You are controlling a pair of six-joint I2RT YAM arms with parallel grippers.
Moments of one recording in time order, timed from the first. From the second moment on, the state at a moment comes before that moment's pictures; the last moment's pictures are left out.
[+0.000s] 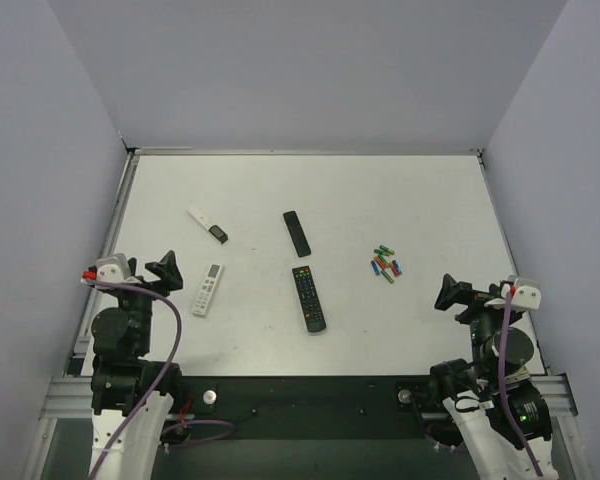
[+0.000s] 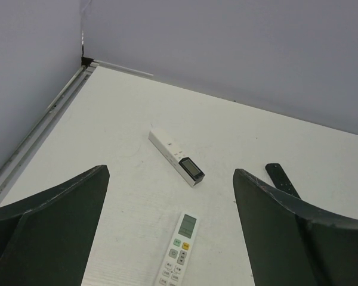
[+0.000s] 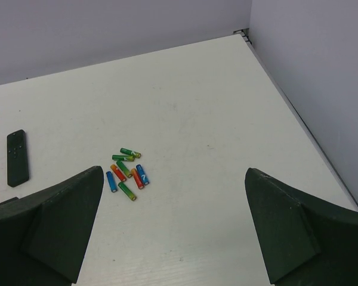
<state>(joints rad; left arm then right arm) -0.08 0.13 0.45 -0.22 -0.17 -0.25 0.28 0.01 0.54 -0.59 0.42 0.15</state>
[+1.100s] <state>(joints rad) -0.12 1.35 0.88 -0.54 0.00 -0.27 0.37 0.01 0.54 -0.62 0.44 0.16</state>
